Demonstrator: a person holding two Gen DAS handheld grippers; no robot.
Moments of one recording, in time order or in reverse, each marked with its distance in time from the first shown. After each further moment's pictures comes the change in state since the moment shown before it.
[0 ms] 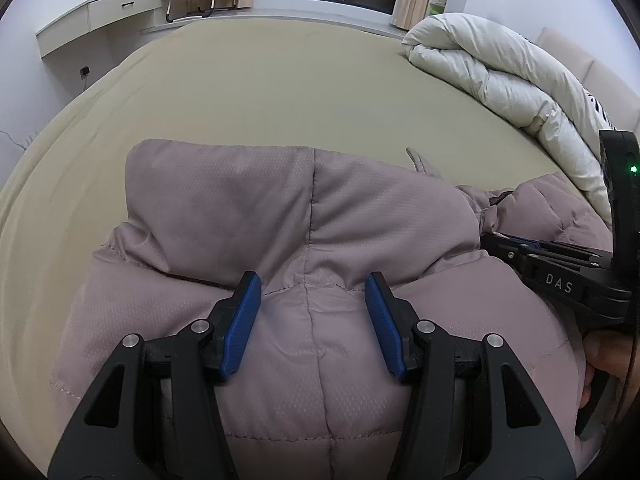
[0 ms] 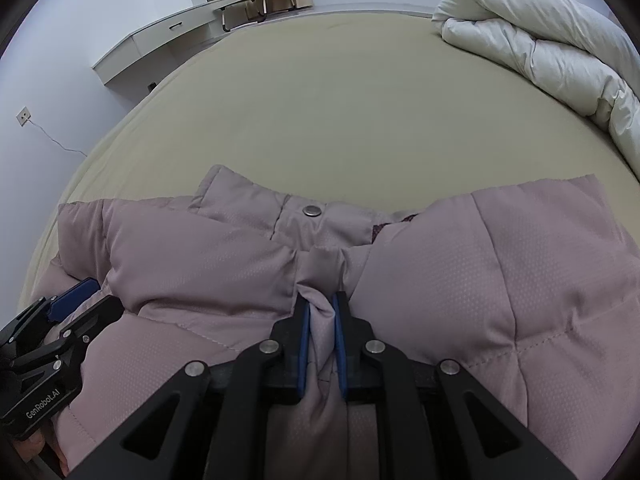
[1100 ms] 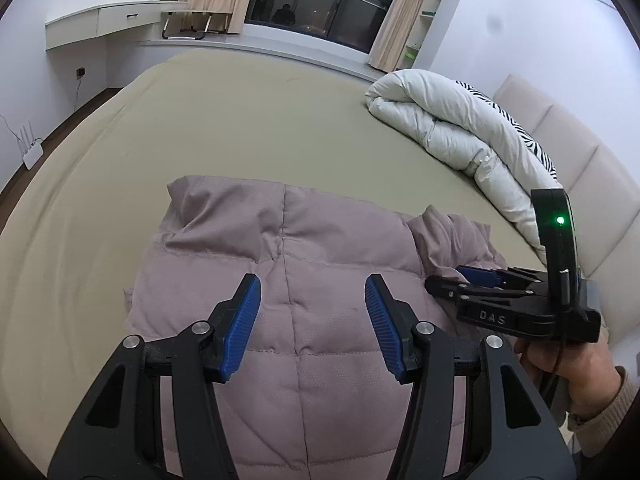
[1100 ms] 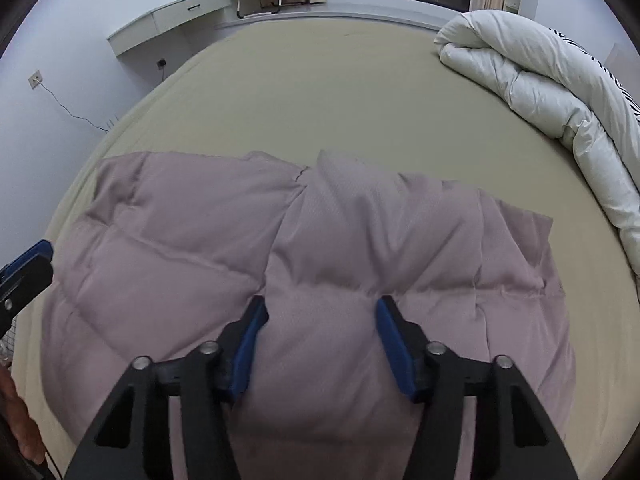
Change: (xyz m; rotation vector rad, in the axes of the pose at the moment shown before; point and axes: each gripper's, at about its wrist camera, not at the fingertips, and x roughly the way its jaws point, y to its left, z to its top) left arm -0.186 -0.011 -0.016 -0.061 -0.116 -0.166; right arm -0.104 0.038 -0.031 -0.087 0.046 -0.083
